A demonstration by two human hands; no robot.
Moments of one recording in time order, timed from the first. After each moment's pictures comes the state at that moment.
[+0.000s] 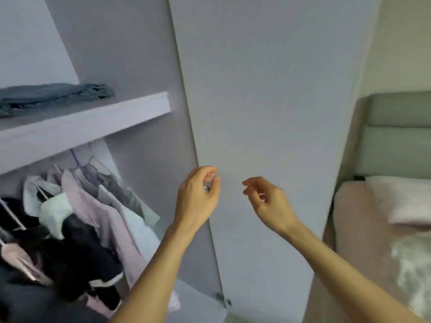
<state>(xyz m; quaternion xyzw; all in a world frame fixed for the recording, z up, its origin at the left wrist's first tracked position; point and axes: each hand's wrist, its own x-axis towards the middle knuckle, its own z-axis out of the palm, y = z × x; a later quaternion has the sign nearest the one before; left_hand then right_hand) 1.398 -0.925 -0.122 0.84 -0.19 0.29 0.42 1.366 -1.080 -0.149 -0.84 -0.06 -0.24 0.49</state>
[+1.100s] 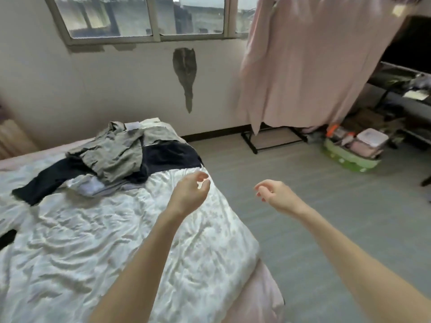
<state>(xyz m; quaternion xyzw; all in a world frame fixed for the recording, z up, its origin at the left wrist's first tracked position) 0.573 -1.366 -0.275 0.23 -0.88 -0.39 0.13 0.467 -1.173 -0.274 -0.24 0.89 -0.35 0.18</state>
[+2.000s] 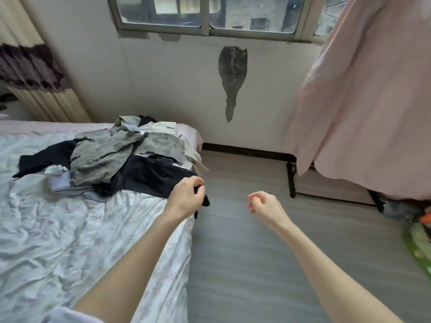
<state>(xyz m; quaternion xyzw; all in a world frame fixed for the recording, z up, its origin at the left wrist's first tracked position) 0.118 -1.369 -0.320 0.45 -0.81 -0.33 0.16 -0.044 -1.235 -0.332 -0.33 0.81 -0.37 0.30</state>
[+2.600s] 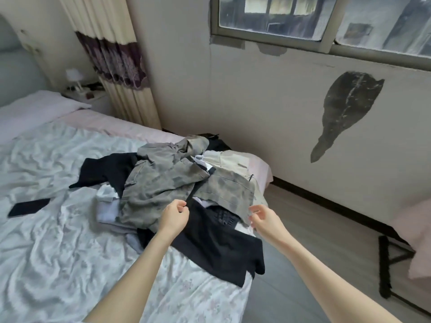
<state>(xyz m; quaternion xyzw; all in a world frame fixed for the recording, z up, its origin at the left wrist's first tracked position) 0.196 -1.744 -0.395 0.69 -0.58 -0.39 0.21 -0.033 -1.672 -0.382 -0.49 0.74 -0.26 0.37</state>
